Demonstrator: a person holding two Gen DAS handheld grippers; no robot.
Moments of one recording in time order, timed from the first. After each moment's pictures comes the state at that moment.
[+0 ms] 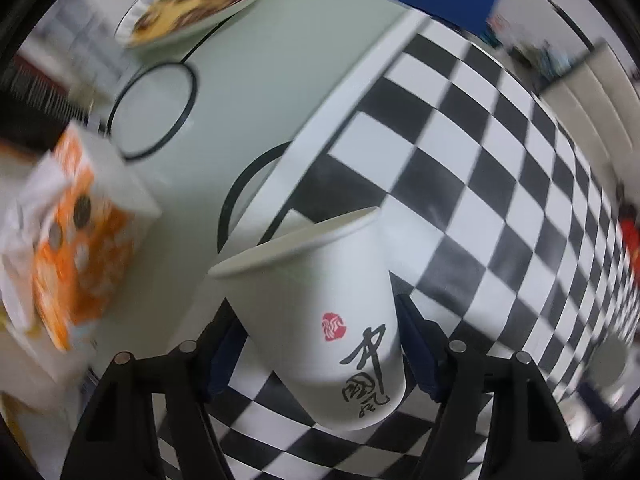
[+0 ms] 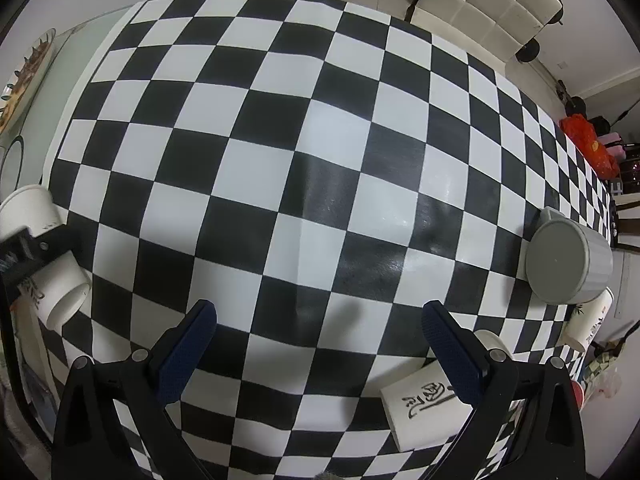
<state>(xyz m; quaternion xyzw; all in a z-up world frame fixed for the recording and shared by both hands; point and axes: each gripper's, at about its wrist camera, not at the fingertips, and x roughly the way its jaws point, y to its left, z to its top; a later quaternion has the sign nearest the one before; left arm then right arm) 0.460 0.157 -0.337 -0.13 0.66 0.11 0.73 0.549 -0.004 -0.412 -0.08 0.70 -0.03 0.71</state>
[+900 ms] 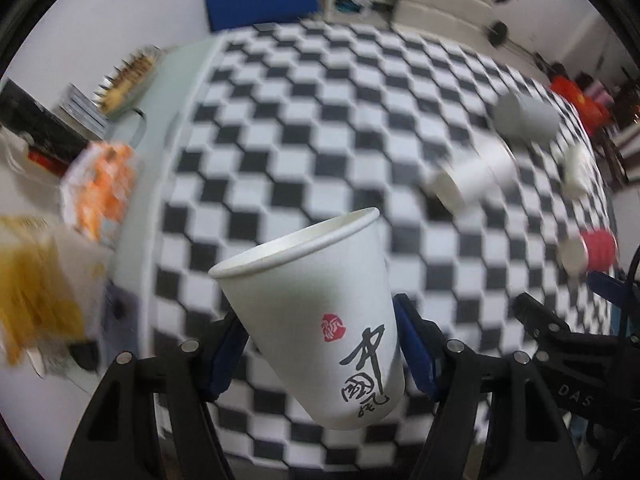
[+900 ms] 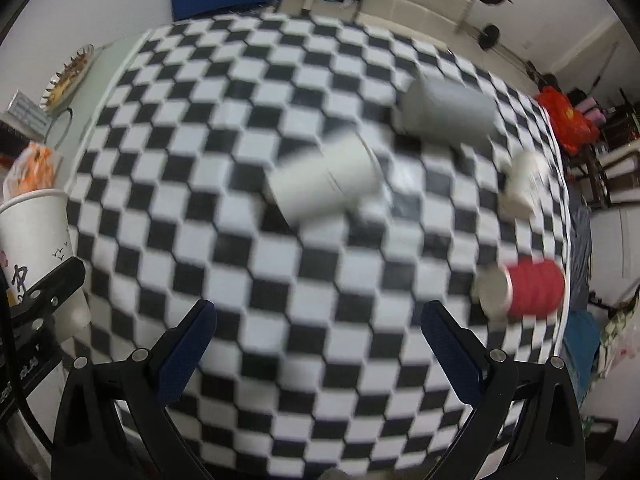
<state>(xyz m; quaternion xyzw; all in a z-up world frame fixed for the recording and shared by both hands) 0.277 -0.003 -0.247 0.03 0.64 -0.06 0.76 0.333 -0.126 -0.310 -0.02 0.67 -0.05 0.74</state>
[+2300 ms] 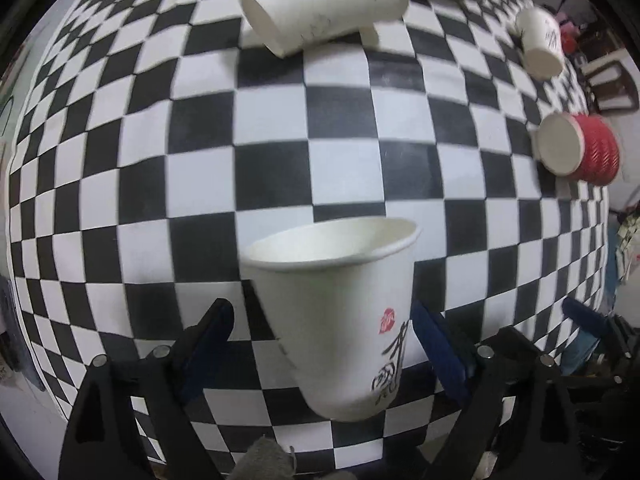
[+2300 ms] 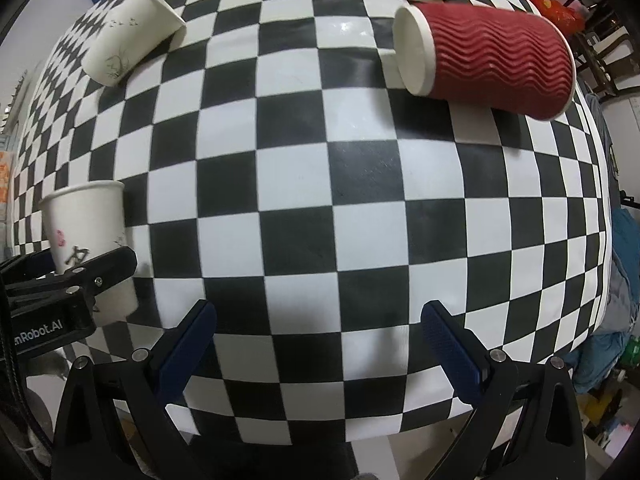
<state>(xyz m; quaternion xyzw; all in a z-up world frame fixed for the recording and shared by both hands) 0.238 -0.127 -0.347 0.03 0.71 -0.14 0.69 0.202 -0.263 -0.369 0.10 0.71 -0.08 0.69</state>
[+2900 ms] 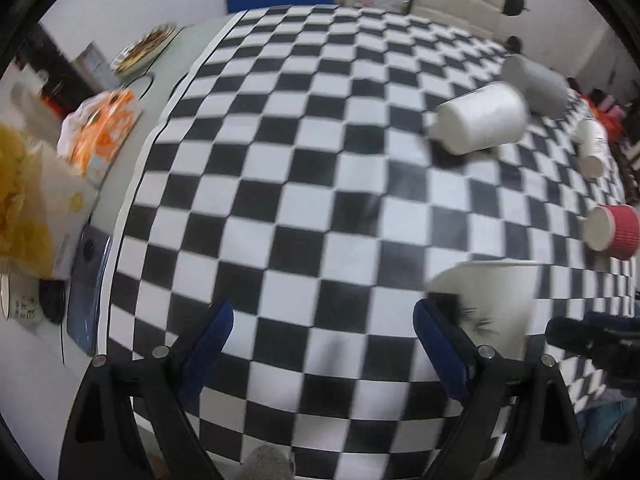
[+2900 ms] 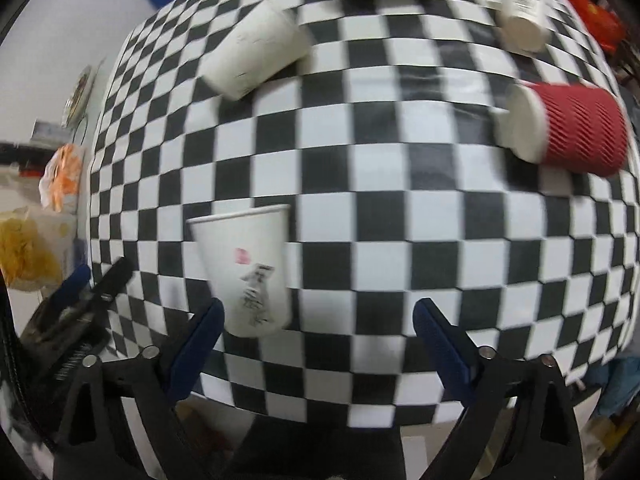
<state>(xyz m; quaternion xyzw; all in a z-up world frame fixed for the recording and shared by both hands) 0.222 -0.006 -0.303 0.01 0.61 0.00 0.79 0.234 -0.218 -0.325 0.14 0.72 0.03 0.68</state>
